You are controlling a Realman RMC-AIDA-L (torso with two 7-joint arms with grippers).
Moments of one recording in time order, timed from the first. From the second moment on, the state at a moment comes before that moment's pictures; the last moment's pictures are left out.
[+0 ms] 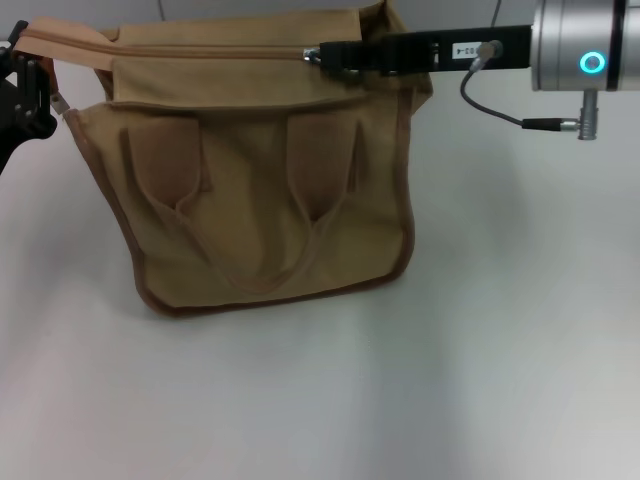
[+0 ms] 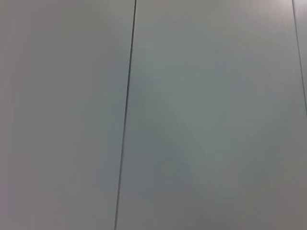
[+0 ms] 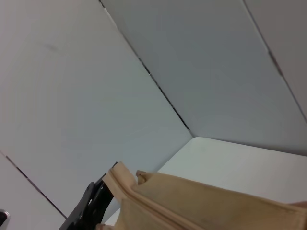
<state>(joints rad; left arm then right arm) -0.42 -2.07 0.32 0.11 1.32 1.60 -0.51 0.74 2.05 -1.16 -0.82 -1.68 -1.27 2.14</state>
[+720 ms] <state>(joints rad) -0.42 -2.07 0.32 0.11 1.32 1.60 -0.51 0.69 2.05 -1.05 -0.85 -1.74 -1.35 2.15</state>
